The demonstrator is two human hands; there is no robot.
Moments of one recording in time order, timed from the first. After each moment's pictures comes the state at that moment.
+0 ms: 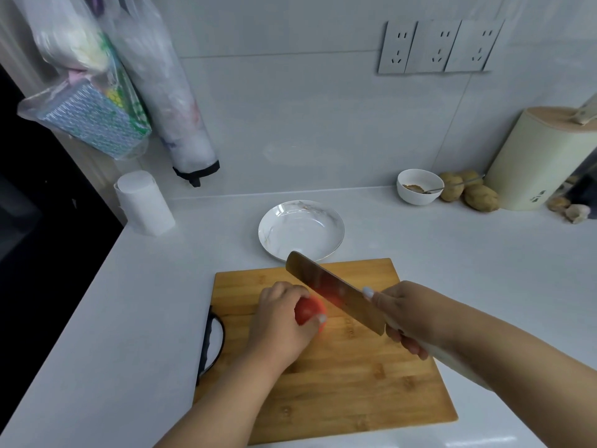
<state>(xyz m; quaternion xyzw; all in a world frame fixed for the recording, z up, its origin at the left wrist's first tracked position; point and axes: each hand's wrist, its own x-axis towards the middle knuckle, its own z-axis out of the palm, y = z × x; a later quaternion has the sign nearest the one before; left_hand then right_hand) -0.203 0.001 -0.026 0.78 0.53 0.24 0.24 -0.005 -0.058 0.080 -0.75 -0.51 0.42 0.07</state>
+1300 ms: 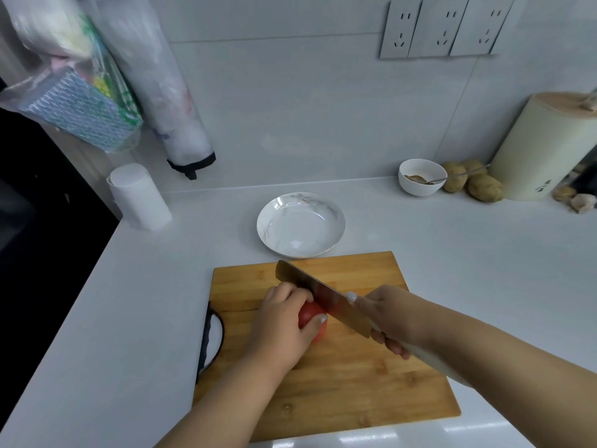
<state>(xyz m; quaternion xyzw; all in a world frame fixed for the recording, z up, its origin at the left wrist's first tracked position) -0.204 -0.001 -0.034 0.81 0.50 0.24 0.19 -0.017 -0.042 0.050 -0.73 -0.51 0.46 0.06</state>
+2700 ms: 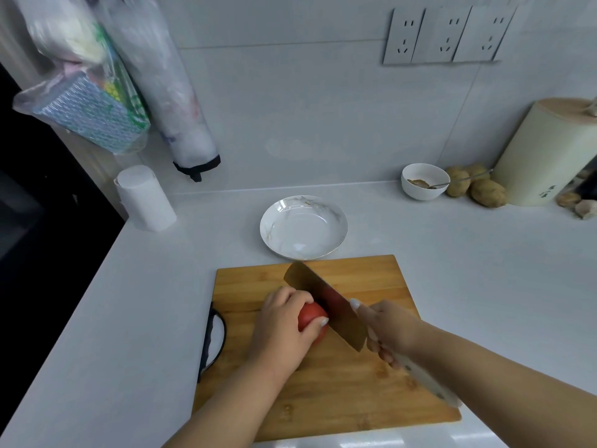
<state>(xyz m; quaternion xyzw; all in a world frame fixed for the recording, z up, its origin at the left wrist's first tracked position) -0.203 -0.008 -0.029 0.79 0.53 0.23 0.20 -0.017 -0.044 0.018 -0.73 -0.44 0.51 0.11</state>
